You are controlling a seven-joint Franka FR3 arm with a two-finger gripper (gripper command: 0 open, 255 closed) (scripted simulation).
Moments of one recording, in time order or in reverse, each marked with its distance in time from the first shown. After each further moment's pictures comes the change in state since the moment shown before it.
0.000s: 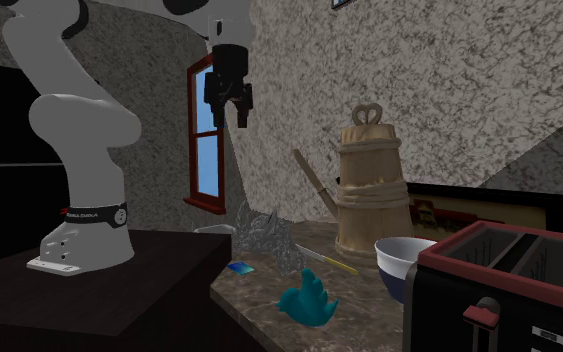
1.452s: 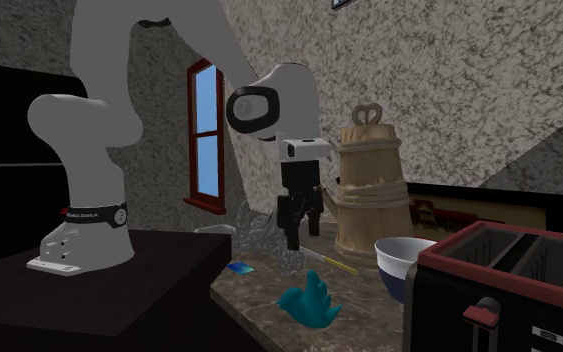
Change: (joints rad) arm -0.044 0.833 -0.006 0.131 -0.044 0.802 0.106
